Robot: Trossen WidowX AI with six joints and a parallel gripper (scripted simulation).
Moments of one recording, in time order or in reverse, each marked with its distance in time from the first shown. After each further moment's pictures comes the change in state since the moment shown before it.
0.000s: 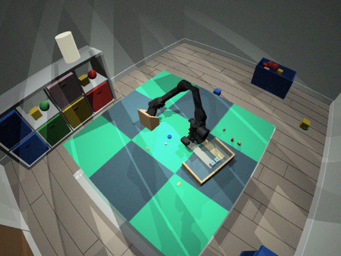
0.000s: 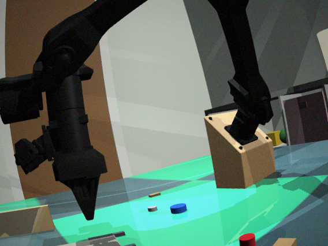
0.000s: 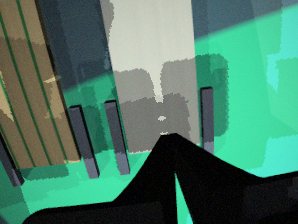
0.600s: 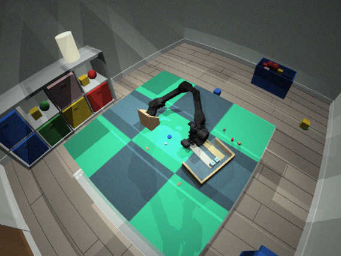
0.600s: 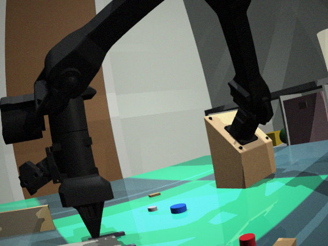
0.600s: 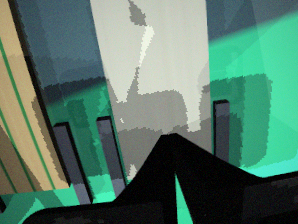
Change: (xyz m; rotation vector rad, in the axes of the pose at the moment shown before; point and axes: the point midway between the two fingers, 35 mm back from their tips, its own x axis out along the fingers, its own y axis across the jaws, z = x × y) arm 0.030 0.000 0.000 0.001 0.001 -0.001
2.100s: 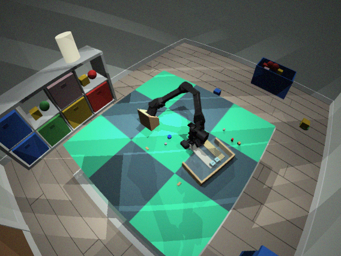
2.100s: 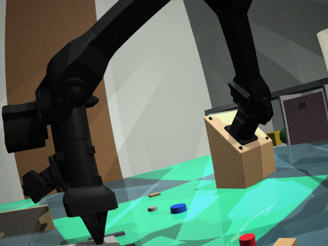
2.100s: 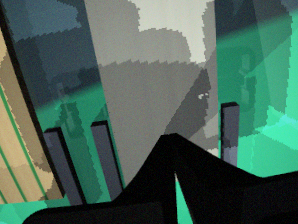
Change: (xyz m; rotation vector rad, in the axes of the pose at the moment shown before) arm 0.013 0.000 -0.003 0.005 0.006 0.002
